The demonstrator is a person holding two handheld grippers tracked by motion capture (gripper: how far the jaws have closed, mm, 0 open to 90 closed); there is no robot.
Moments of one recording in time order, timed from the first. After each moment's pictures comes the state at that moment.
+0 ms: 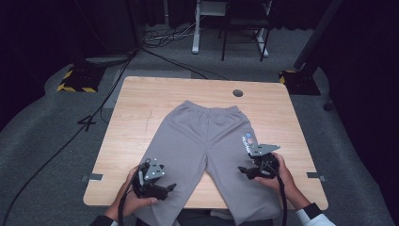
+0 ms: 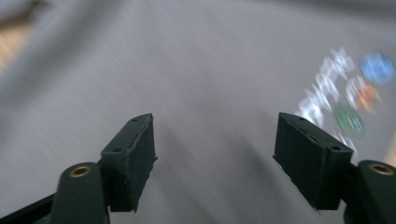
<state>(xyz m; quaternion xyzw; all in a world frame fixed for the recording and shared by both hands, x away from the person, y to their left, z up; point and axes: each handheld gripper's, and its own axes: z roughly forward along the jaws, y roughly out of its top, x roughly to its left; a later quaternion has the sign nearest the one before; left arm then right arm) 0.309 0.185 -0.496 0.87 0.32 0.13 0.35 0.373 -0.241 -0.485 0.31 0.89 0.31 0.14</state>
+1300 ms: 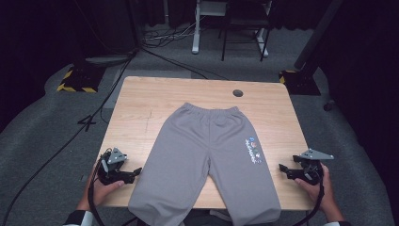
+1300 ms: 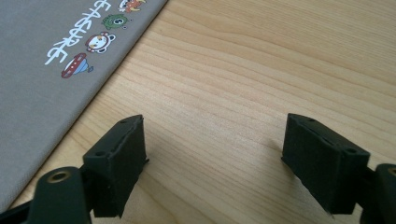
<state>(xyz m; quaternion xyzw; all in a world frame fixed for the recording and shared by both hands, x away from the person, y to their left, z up) 0.334 0.282 -0.504 0.83 0.42 0.16 0.33 0.361 -0.379 -0.502 0.46 0.79 0.35 0.20</state>
